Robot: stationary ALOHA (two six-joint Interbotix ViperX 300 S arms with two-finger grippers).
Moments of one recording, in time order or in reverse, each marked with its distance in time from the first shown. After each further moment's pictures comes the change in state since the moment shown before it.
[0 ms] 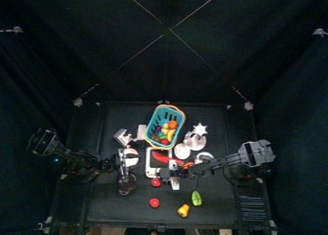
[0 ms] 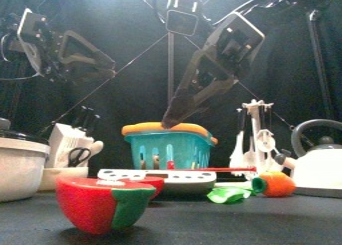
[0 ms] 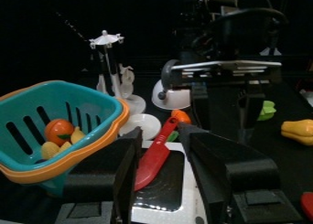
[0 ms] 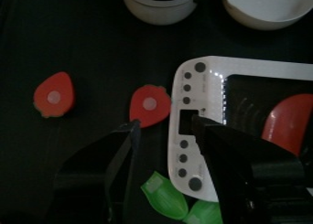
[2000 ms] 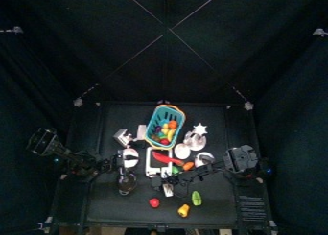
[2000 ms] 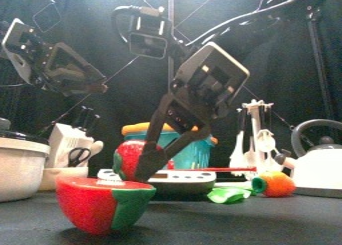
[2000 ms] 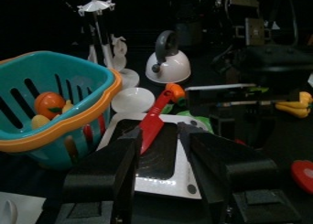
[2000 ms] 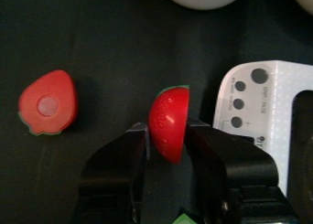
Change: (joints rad) left arm -0.032 -0.002 0.025 -0.046 0.075 0.000; right arm 0.035 0.061 -0.046 -0.015 -0.025 -0.006
